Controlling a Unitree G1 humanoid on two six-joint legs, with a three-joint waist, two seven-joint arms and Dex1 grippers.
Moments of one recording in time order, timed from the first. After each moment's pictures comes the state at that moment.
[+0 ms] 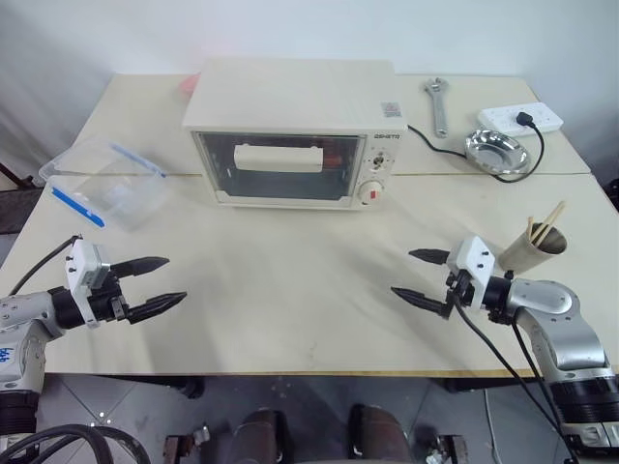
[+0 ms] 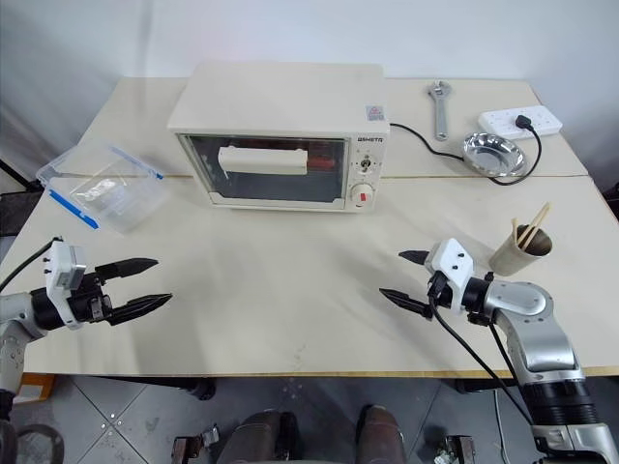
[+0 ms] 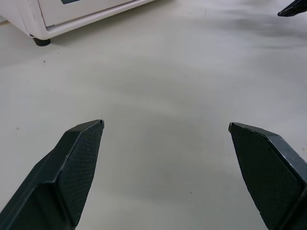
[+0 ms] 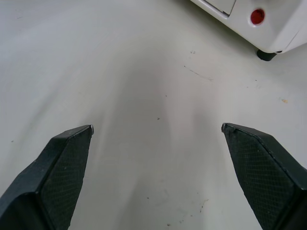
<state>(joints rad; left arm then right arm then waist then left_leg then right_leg) -0.15 0.84 0.34 0.25 -0.50 0.15 -1.21 -0.25 -0.68 -0.05 0.03 0.31 0.15 1.02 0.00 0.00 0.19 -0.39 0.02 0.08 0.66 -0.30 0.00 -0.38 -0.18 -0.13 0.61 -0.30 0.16</state>
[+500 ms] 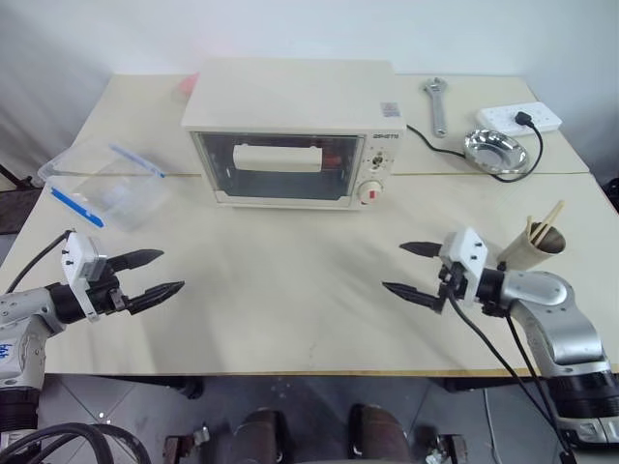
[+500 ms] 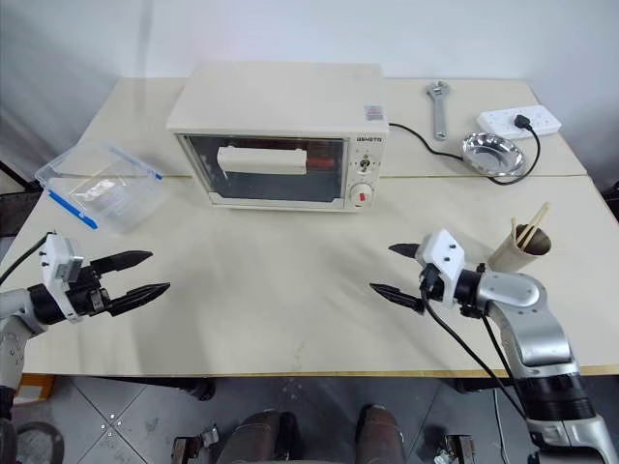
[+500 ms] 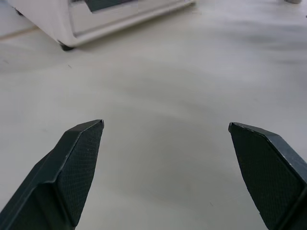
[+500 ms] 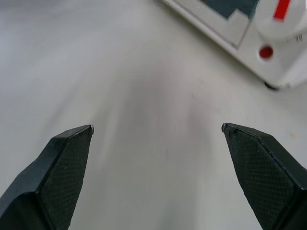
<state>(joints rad) -0.19 0.81 0.37 0.25 -0.51 0.15 -1.12 -0.38 -0.61 0.00 -0.09 0.35 0.33 0.97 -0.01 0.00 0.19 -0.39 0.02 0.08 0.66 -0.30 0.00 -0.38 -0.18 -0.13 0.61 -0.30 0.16</state>
